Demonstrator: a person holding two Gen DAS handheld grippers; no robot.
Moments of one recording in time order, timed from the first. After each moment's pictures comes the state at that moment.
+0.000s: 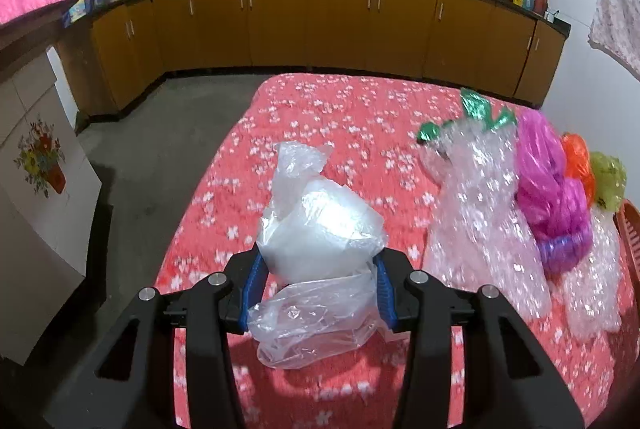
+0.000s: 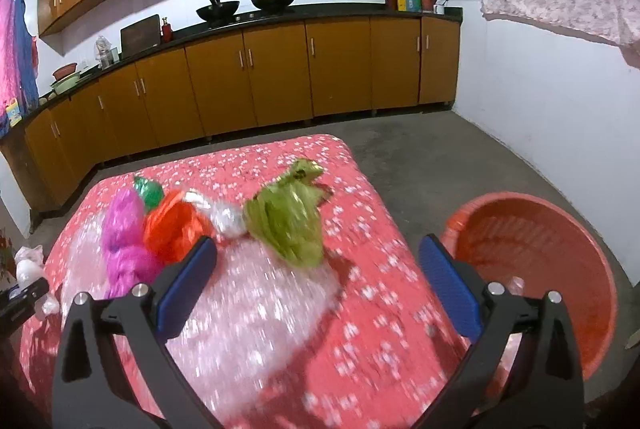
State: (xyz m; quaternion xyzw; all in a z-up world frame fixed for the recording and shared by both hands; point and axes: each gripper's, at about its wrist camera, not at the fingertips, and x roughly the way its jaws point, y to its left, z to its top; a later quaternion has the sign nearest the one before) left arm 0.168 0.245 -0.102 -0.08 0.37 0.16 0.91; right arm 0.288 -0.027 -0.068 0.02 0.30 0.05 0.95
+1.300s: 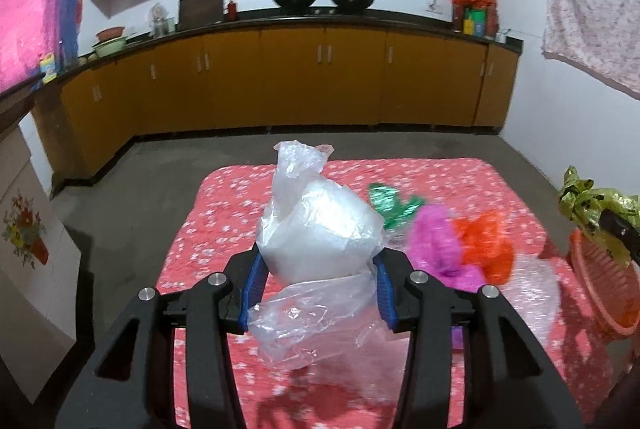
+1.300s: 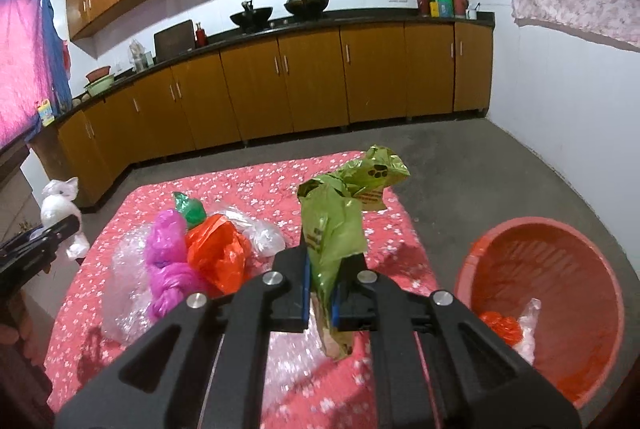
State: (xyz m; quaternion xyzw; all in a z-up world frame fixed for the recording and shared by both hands) left arm 0.184 0.175 -0.025 -0.03 0.28 0.10 0.95; right arm 0.260 -0.046 -0.028 0.04 0.28 0.11 0.95
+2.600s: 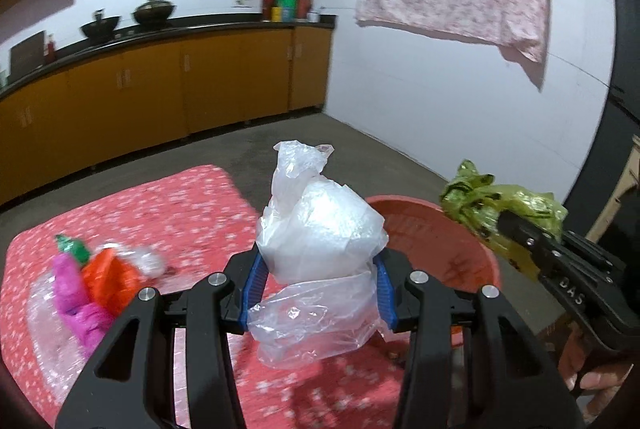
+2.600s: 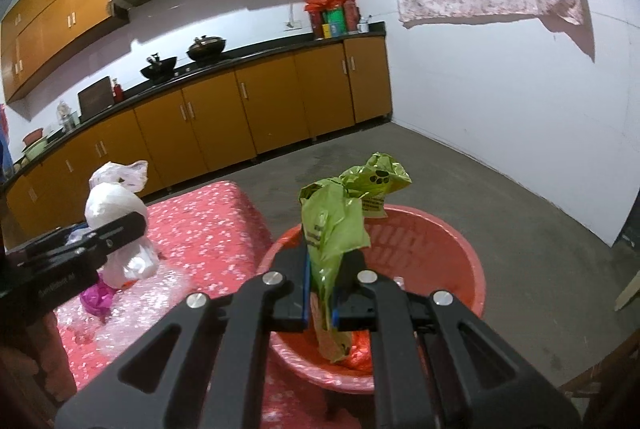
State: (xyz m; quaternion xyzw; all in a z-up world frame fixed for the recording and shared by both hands) left arm 0.209 -0.077 -0.008 0.02 0.28 -0.21 0.94; right arm 0.187 -0.232 -0.026 0.10 0.24 -0.04 0.96
